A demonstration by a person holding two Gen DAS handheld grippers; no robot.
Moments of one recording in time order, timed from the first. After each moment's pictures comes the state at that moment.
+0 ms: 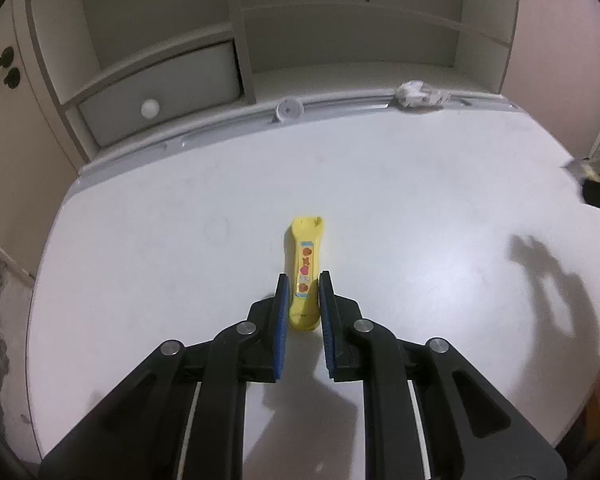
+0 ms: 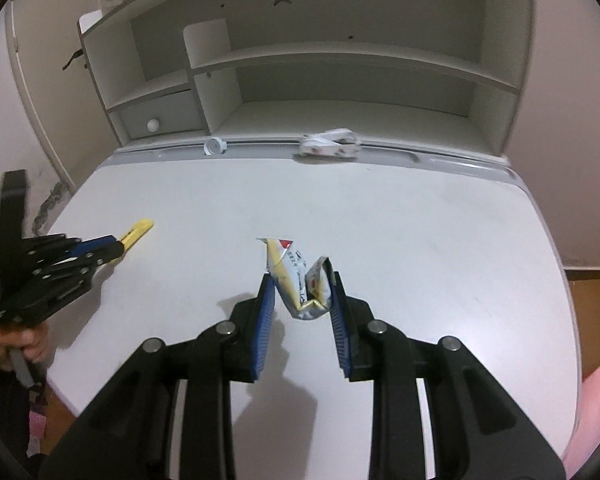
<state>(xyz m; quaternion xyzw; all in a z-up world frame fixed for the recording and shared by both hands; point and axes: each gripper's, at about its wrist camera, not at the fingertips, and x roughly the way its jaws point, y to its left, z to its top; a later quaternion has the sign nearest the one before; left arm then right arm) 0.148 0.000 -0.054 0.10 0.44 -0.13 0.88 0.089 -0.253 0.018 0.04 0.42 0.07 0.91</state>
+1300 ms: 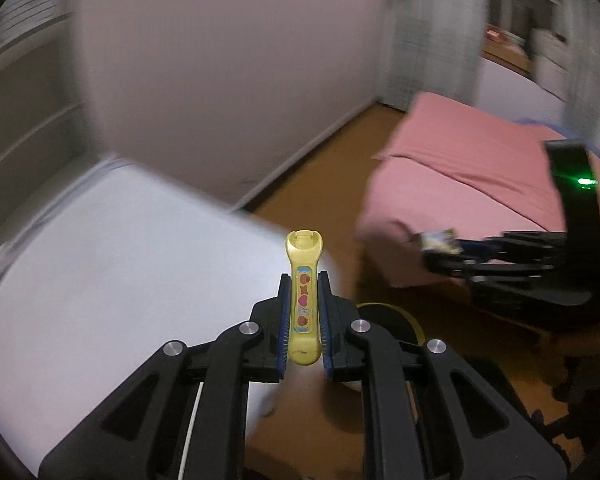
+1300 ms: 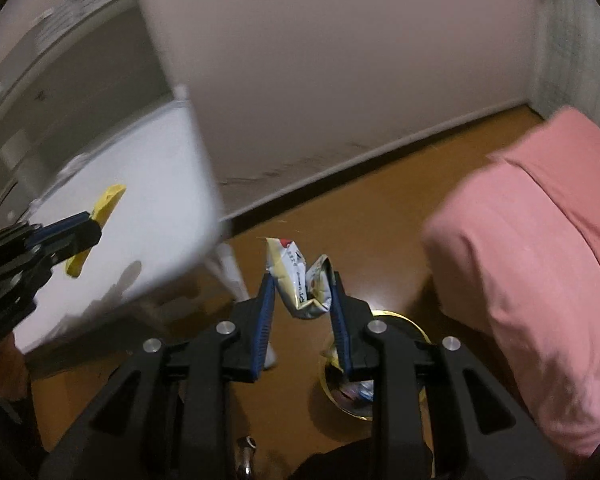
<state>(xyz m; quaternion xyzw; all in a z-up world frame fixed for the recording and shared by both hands) -0.061 -0.393 -0.025 0.20 0.32 -0.52 0.77 -0.188 -0.538 -0.054 0.22 0.41 -0.24 0.85</state>
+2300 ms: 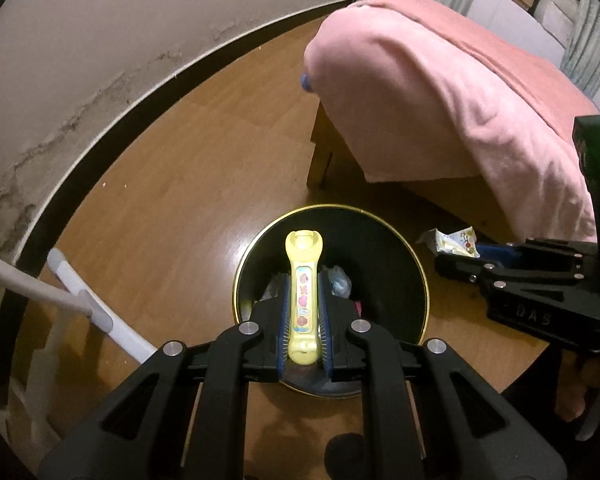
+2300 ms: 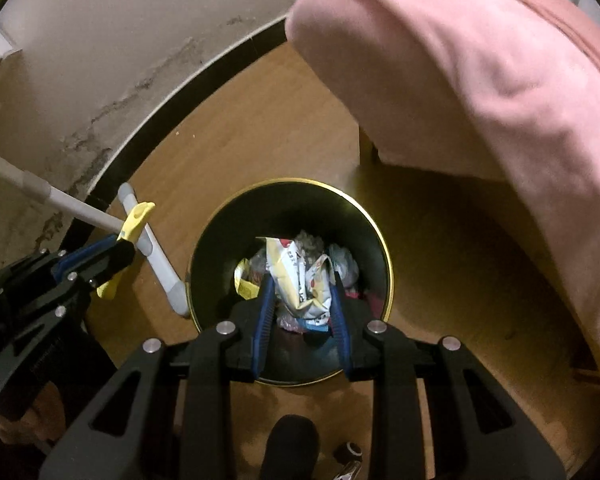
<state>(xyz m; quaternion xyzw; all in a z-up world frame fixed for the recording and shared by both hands) -0.089 -0.548 -0.327 0.25 0.47 -0.51 0.68 -0.238 -0.615 -0.325 0.34 0.51 -0.28 0.74</state>
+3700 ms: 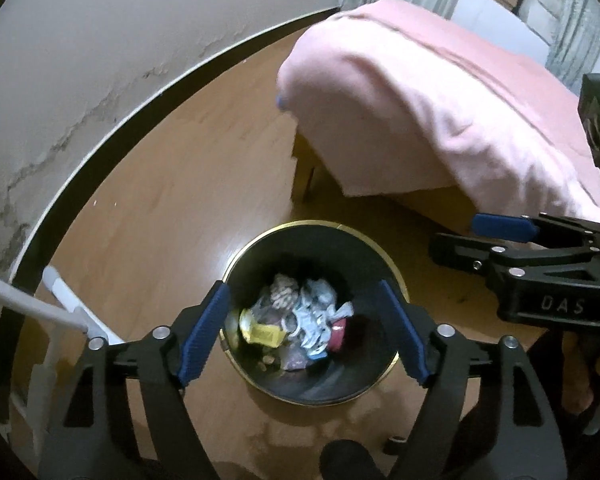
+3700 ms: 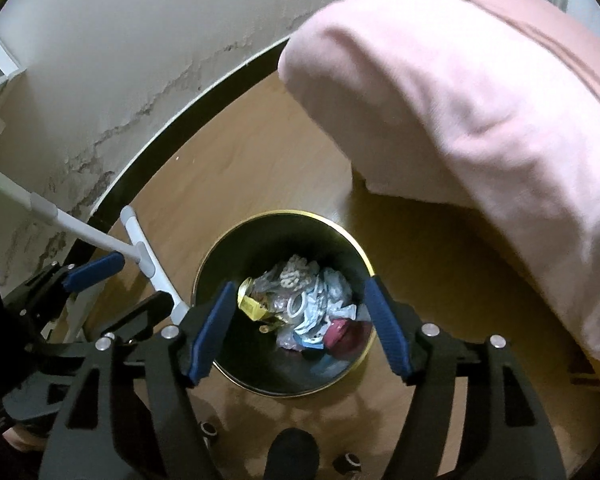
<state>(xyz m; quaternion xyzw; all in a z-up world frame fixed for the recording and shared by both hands) -0.110 -0.553 -0.291 0.24 0.44 -0.54 0.67 -0.259 -0.635 -0.272 0.32 0.47 -0.31 0.77</state>
